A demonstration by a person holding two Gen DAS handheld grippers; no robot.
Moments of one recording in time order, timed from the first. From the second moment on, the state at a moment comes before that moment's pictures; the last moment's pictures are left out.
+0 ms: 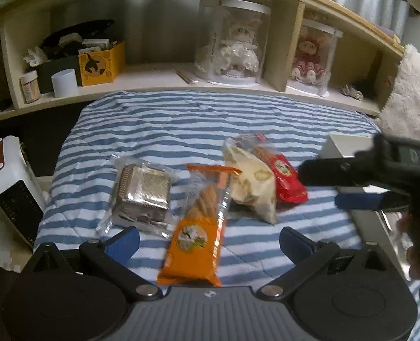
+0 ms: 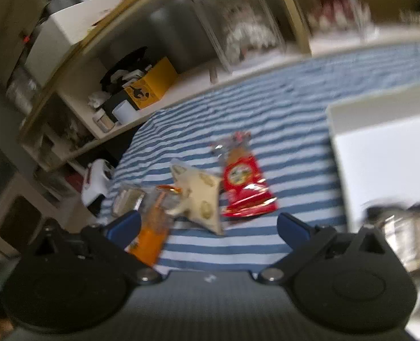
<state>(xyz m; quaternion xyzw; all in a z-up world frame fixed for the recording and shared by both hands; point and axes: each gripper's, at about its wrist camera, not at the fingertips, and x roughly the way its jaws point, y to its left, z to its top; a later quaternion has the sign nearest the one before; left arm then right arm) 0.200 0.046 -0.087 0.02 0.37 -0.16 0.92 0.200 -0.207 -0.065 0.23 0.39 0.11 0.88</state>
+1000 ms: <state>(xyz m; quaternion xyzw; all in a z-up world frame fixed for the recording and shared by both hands) 0.201 0.043 -0.114 -0.01 0.47 -0.19 0.86 0.186 -0.215 -0.081 0.22 0.42 0.12 0.87</state>
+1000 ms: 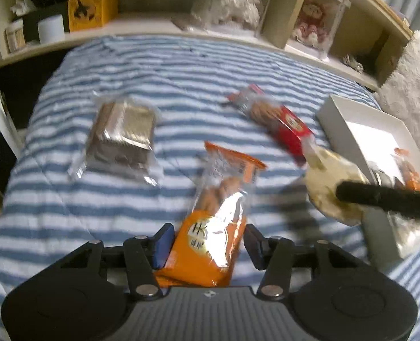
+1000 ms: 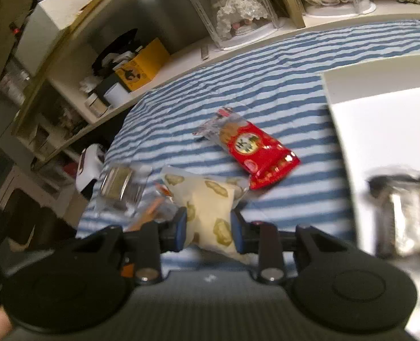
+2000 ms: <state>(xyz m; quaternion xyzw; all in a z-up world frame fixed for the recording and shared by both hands) 0.193 0.020 -0.126 -0.13 0.48 -0.11 0.86 0.082 -0.211 -0.096 0.02 0.49 0.21 0.84</state>
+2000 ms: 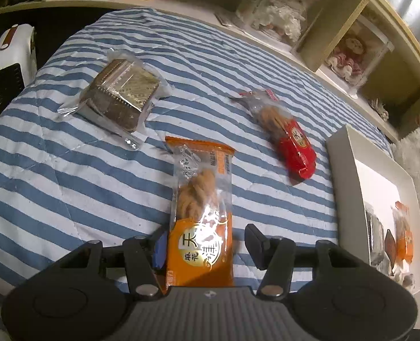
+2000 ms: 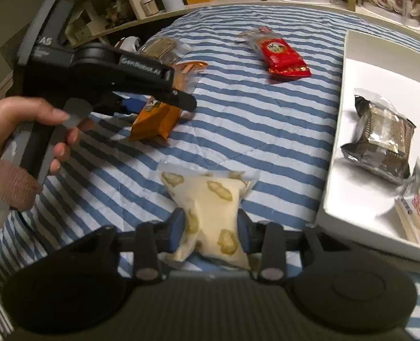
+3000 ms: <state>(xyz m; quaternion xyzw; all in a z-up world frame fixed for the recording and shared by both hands) 0.158 -0.017 -0.047 -0.13 0.39 -0.17 0.90 0.100 -0.298 -0.017 0.09 0.34 0.15 0.92</state>
